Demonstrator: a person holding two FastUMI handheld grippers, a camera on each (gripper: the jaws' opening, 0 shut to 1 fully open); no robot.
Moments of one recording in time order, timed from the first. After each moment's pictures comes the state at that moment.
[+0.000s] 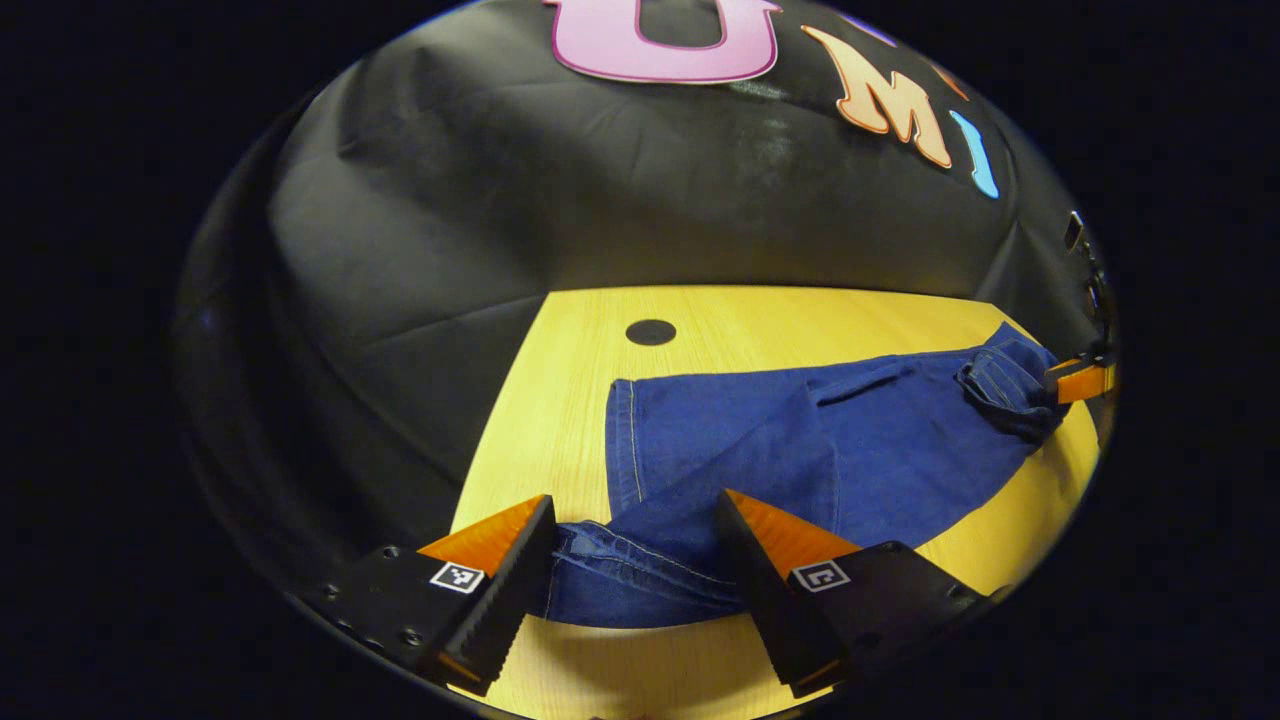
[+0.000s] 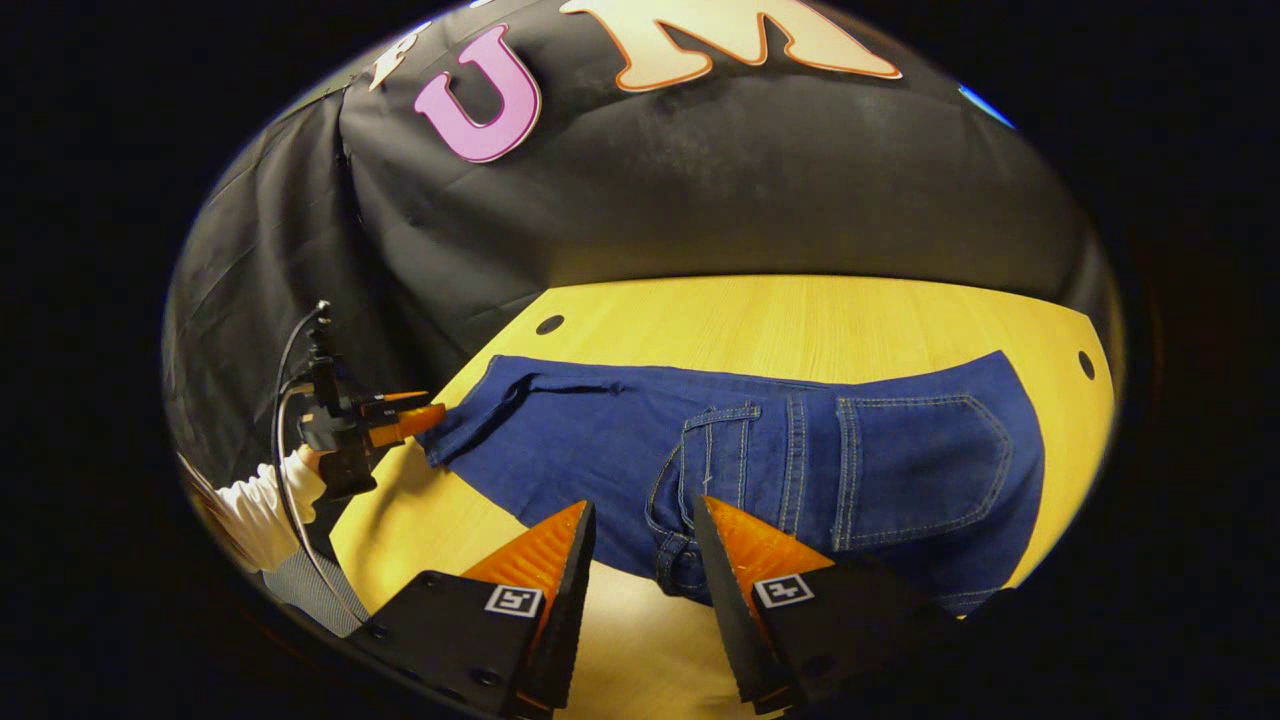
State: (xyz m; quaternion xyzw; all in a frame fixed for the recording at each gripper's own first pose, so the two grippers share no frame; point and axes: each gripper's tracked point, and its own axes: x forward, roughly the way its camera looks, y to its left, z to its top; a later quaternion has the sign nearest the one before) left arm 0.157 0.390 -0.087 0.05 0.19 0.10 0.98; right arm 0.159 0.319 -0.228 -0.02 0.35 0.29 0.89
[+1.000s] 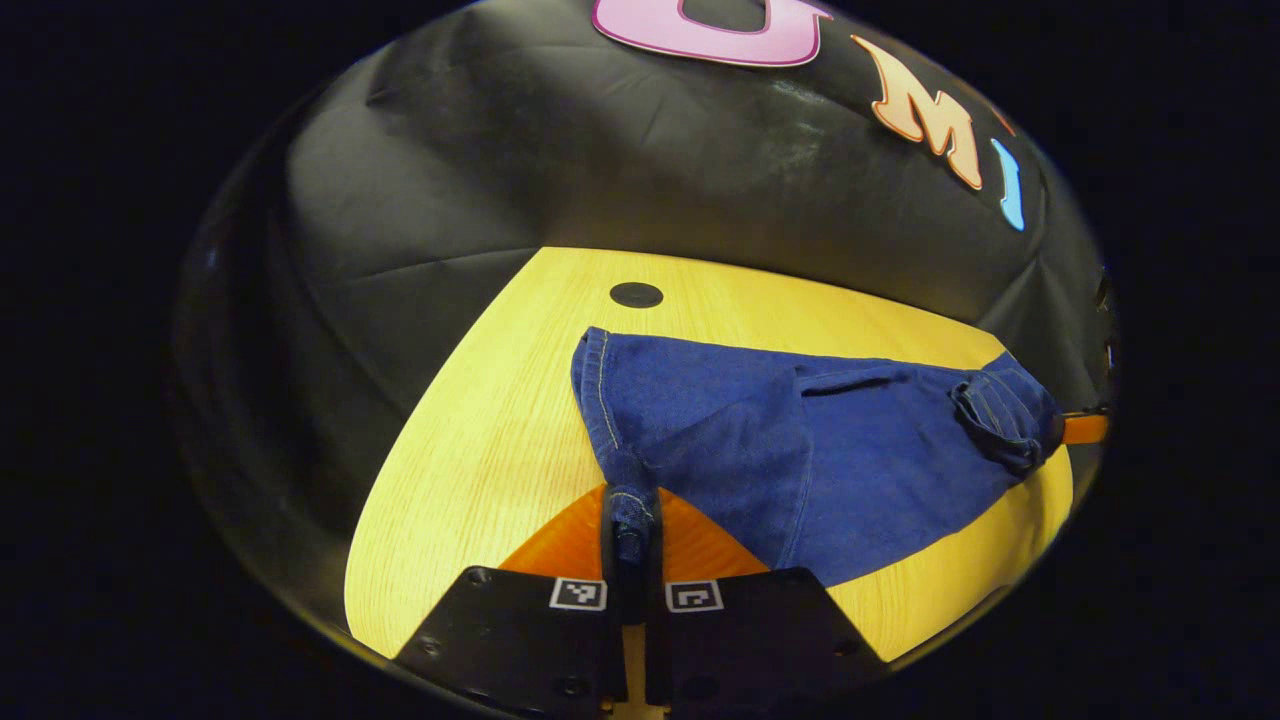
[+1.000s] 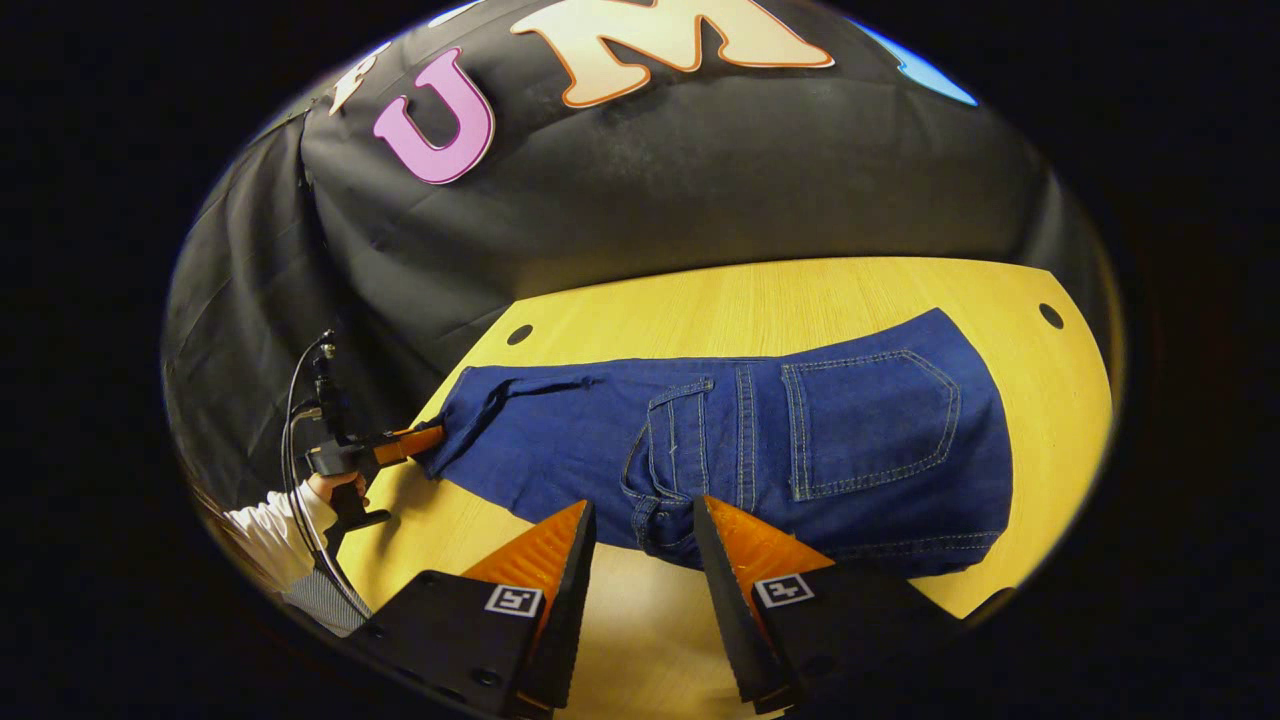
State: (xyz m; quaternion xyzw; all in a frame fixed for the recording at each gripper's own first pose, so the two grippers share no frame) left arm 0.167 0.362 -0.104 -0.02 0.19 0.13 0.97; right arm 0.149 0.292 -0.230 0.01 0.36 0.24 0.90
